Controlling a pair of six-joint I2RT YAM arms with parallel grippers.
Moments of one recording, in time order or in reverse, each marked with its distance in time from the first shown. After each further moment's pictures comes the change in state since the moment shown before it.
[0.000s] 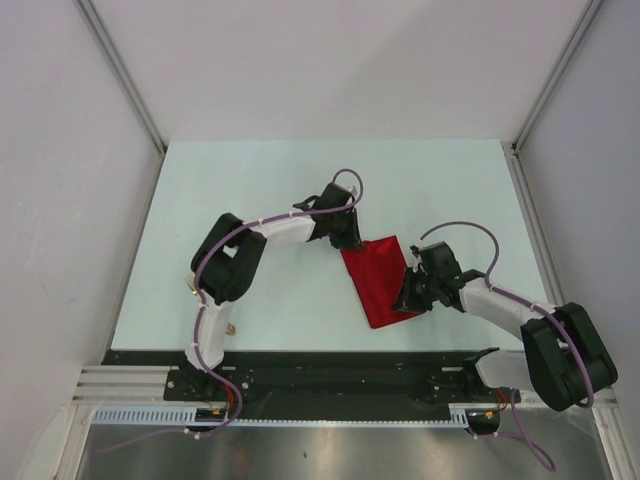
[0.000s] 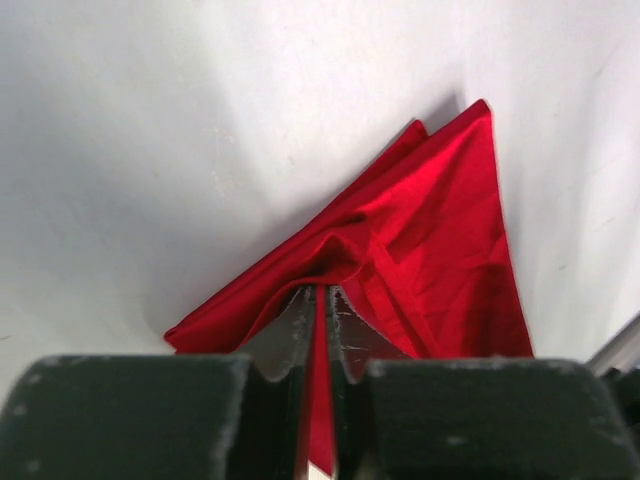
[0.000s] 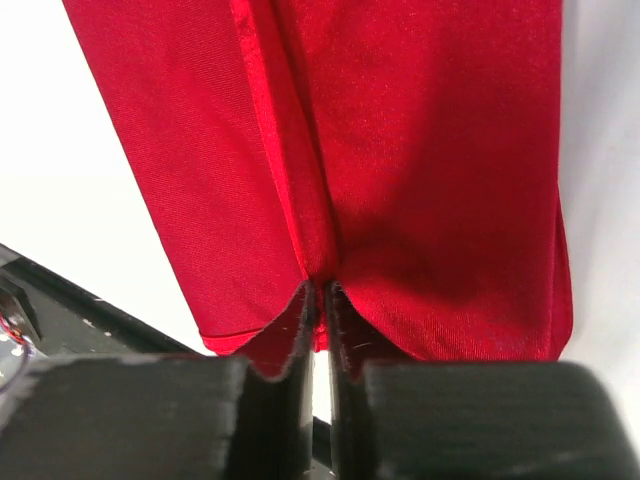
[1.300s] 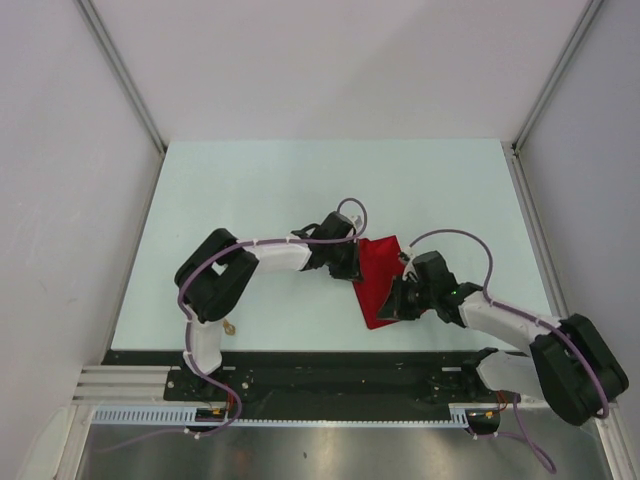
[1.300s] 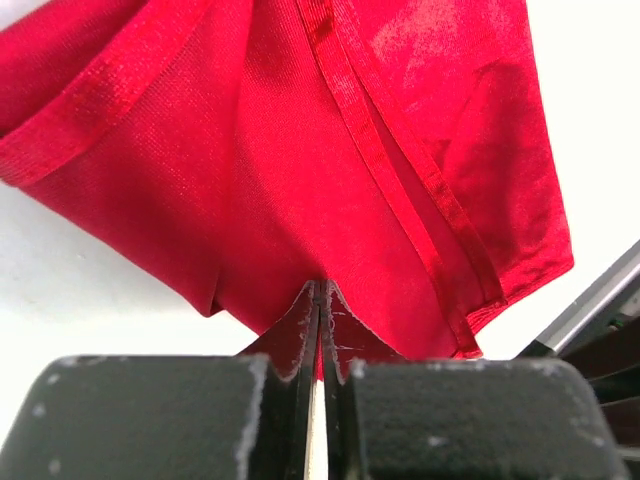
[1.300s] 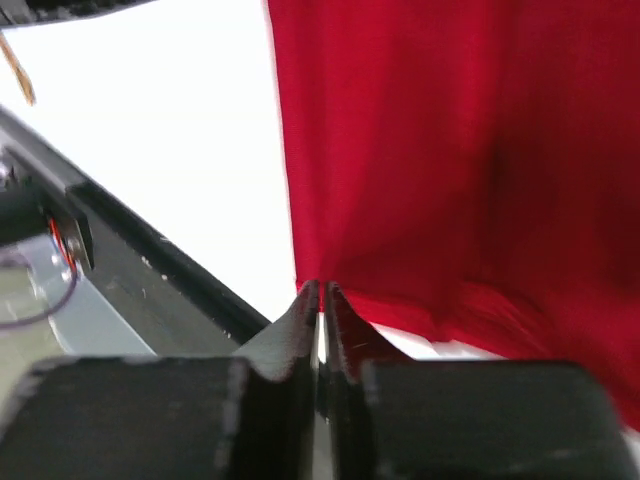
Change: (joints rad) left arm -0.108 -0.171 -0.299 0.092 0.017 -0.008; right arm 0.152 -0.035 -0.097 0.203 -0.109 0.108
